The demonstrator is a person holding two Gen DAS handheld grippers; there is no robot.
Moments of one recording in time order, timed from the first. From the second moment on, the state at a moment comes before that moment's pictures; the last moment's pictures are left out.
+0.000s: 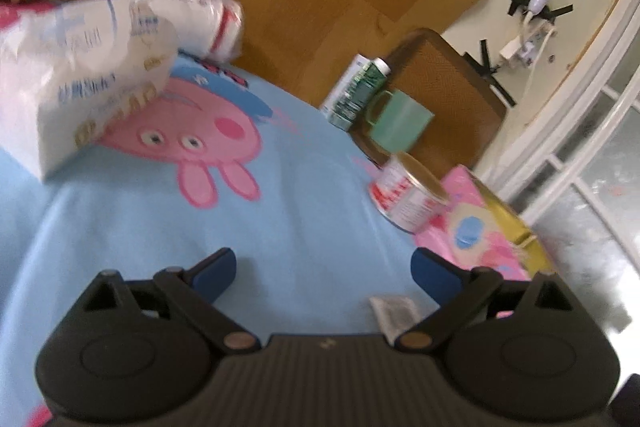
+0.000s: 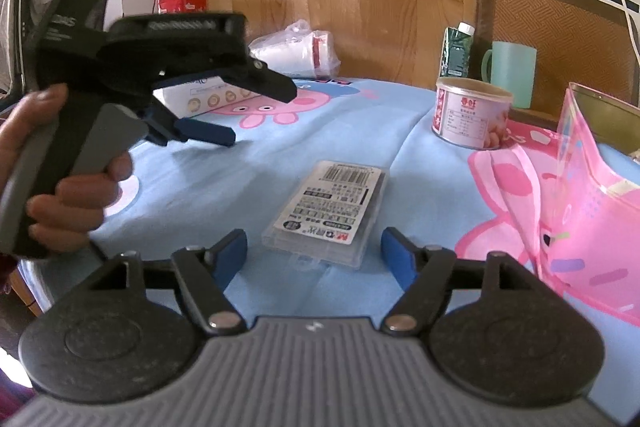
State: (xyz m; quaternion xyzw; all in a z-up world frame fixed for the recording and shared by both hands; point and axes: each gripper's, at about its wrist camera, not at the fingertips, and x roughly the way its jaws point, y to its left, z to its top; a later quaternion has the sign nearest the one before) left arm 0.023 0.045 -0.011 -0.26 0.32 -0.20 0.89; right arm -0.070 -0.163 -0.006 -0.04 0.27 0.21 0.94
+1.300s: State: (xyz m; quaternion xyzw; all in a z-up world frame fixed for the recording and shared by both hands) left arm 0.009 0.061 -0.017 -0.32 0.37 -0.27 0.83; right arm -0.071 -0.154 -0.006 -0.05 0.27 0.21 0.94
